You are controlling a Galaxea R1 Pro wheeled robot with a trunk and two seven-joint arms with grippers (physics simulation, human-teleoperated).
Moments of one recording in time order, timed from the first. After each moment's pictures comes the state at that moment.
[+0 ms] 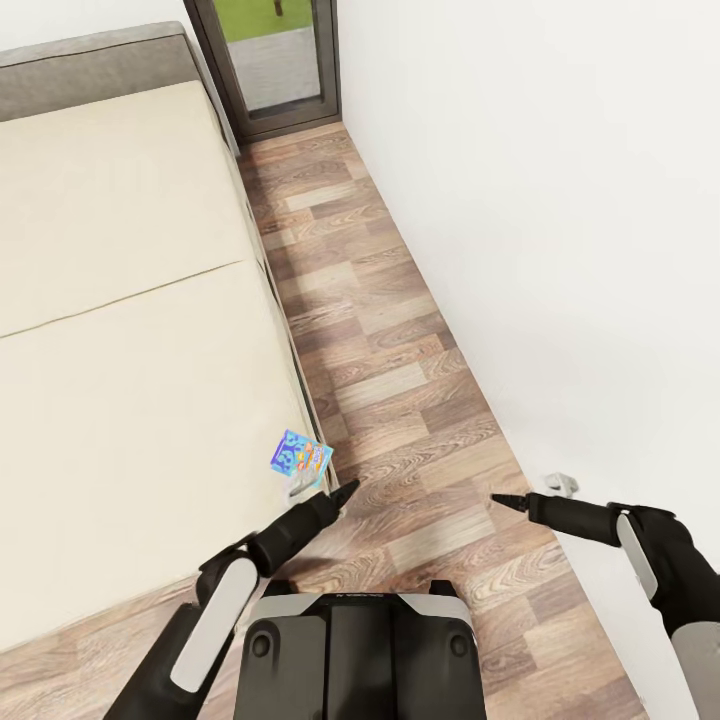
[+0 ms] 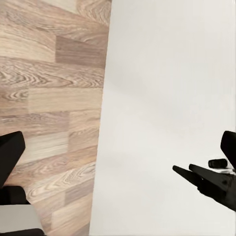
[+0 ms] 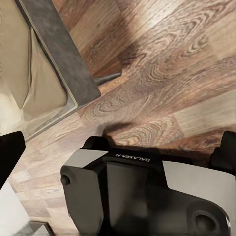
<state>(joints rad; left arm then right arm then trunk) -0.36 -0.03 -0.27 -1.39 0.89 0.45 -0.07 -0.62 -0.32 -0.22 -0.91 -0.13 0.75 0.87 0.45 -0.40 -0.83</state>
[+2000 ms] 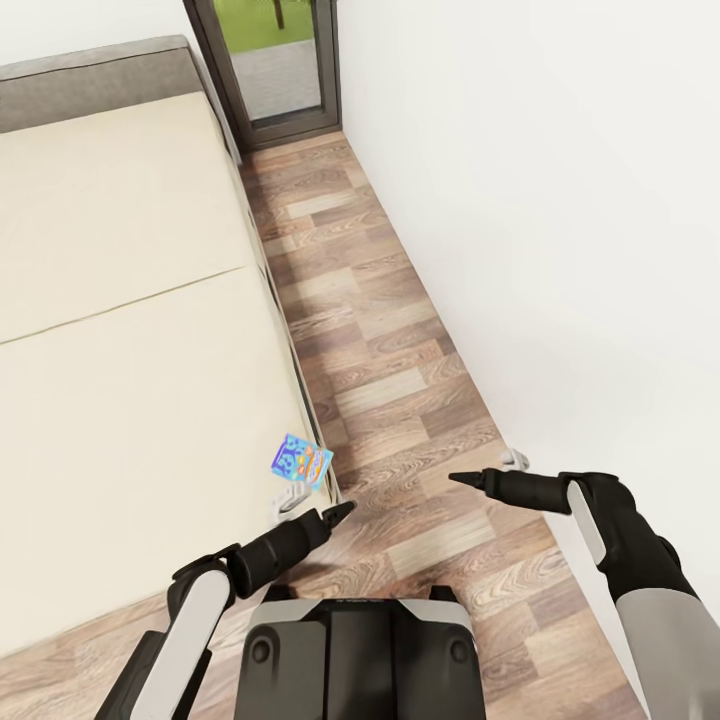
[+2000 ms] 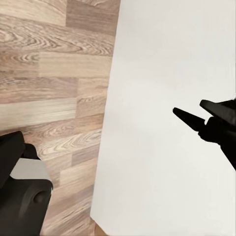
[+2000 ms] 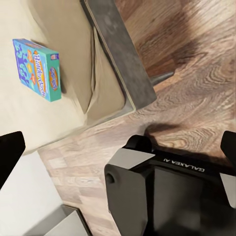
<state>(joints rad) -0.26 -0.05 -0.19 -1.60 0.94 0.73 0.10 -0.70 -0.20 -0.15 -0.99 -0.13 0.92 0.87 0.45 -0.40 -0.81</state>
